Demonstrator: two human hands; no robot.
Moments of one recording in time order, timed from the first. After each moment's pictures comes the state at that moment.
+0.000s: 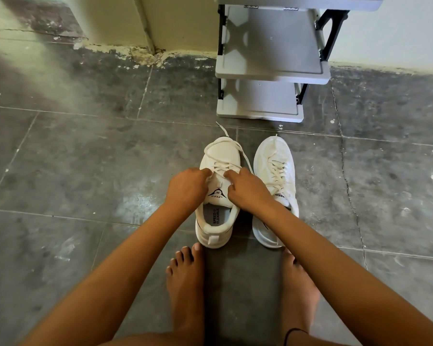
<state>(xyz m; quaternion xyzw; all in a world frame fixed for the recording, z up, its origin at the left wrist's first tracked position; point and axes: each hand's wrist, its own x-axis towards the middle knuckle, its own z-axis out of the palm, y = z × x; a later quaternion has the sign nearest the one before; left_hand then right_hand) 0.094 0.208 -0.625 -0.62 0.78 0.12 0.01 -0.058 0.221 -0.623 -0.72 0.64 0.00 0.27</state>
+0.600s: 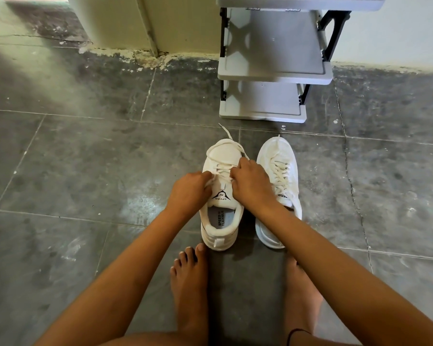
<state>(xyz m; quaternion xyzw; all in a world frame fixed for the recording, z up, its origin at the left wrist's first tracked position) 0.100 0.212 -0.633 -0.60 0.78 0.17 -0.04 -0.056 0.216 -0.629 -0.77 0.63 -0.06 0.09</state>
